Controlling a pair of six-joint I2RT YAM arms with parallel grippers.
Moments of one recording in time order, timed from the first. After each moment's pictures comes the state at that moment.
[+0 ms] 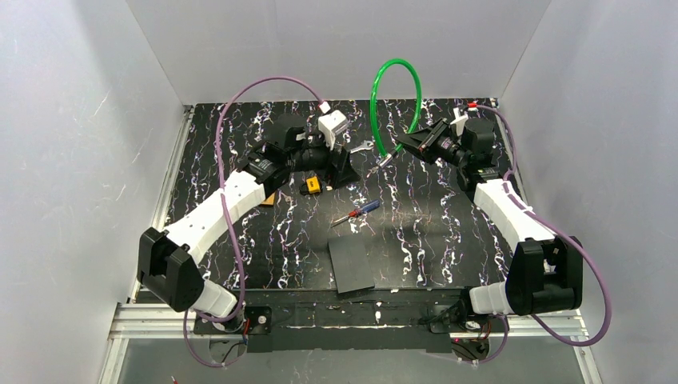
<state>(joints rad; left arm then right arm) -0.59 1.46 1.29 -0.30 0.54 -0.02 0.16 1.36 0.96 0.17 -0.58 1.10</state>
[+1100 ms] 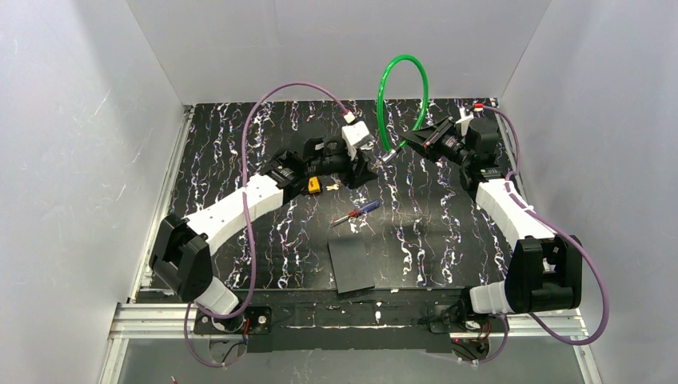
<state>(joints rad) -0.69 1.54 1.24 -0.01 0.53 0.13 0.13 1.37 0.95 0.20 -0.57 1.15</state>
